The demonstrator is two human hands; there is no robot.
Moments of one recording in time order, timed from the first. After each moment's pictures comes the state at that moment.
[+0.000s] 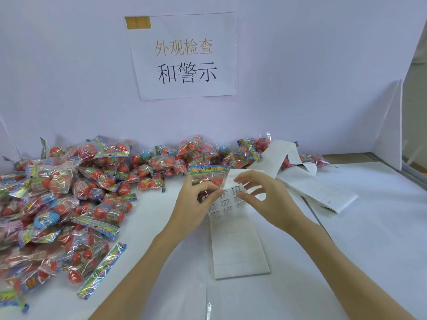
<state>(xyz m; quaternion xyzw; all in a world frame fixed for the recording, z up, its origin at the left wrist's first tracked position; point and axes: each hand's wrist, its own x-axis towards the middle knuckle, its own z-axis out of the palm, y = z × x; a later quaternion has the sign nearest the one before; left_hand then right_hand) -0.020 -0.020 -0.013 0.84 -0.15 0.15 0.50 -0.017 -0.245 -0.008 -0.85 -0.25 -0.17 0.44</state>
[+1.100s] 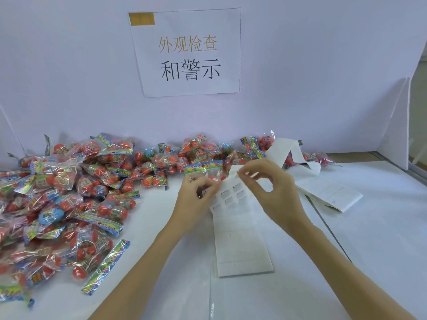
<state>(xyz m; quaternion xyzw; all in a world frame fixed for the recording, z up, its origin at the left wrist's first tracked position) -0.014 -0.019 -0.015 0.82 -0.11 0.16 0.54 -0.032 -0.225 0.010 -0.76 -0.25 -0.28 0.54</state>
